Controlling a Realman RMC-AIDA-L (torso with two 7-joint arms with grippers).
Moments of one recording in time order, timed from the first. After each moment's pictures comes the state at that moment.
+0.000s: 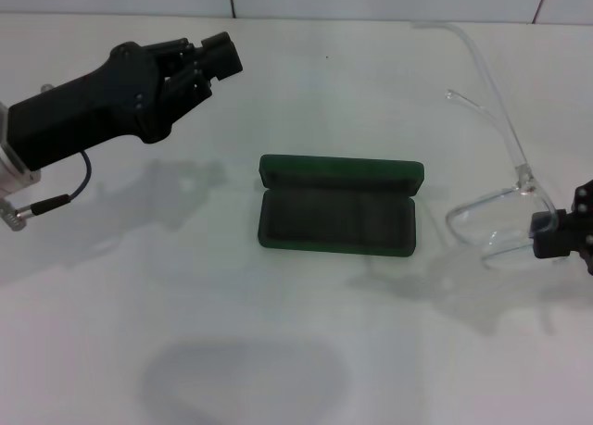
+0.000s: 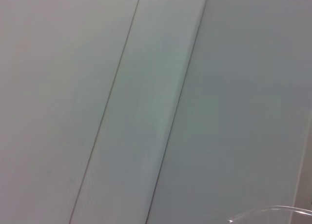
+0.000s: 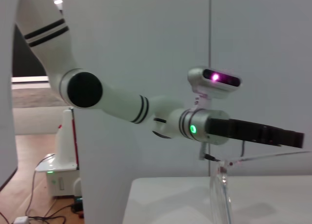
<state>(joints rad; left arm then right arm) -0.42 -2.09 0.79 0.71 1.48 1.75 -1.43 0.34 2.02 -0.87 -1.28 -1.65 -2.07 1.53</state>
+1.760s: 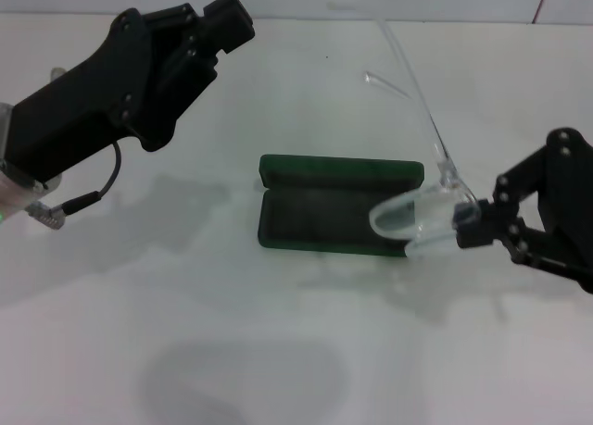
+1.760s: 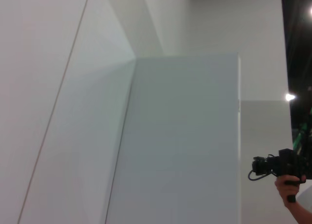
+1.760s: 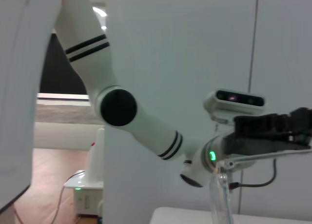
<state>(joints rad) -0.48 -2.09 0.85 0.49 1.28 1.96 -1.19 0.41 2.02 -1.04 -1.16 -1.56 -1.97 1.43</state>
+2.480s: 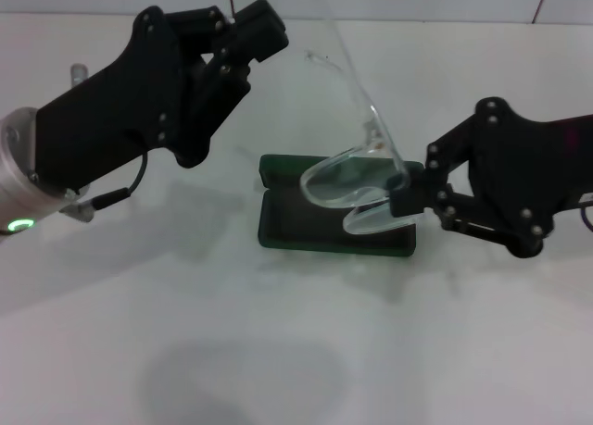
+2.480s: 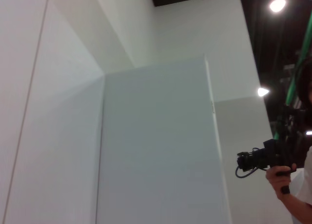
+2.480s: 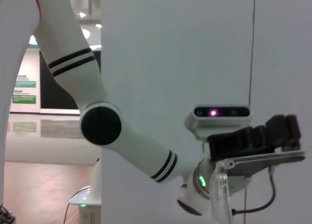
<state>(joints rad) -0.48 -2.10 1.02 0.47 1.13 1.96 -1.00 0.53 2.02 -1.13 -1.02 -1.52 -1.87 1.40</state>
